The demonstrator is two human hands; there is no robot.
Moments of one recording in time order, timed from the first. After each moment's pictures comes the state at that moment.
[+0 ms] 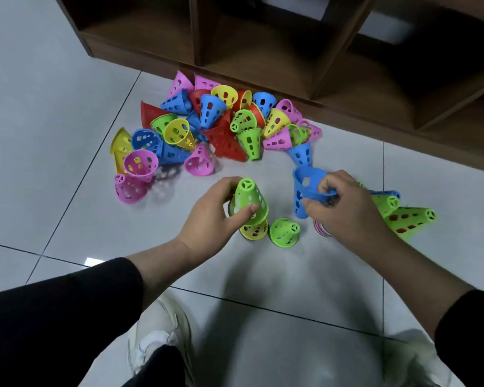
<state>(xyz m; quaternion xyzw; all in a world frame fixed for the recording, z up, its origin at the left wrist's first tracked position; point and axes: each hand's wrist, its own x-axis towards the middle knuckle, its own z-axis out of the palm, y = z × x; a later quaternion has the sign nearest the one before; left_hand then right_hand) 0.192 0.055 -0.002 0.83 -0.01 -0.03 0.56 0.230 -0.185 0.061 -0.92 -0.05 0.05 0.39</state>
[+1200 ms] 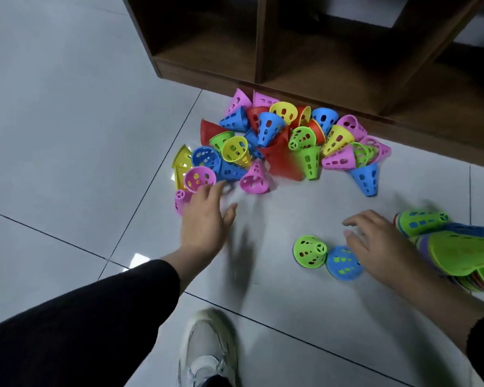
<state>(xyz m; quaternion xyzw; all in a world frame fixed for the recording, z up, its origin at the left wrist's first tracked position) 0.213 0.162 -0.070 0.97 0.10 0.08 0.22 0.255 -0.176 -0.027 -0.96 -0.14 0.13 0.19</state>
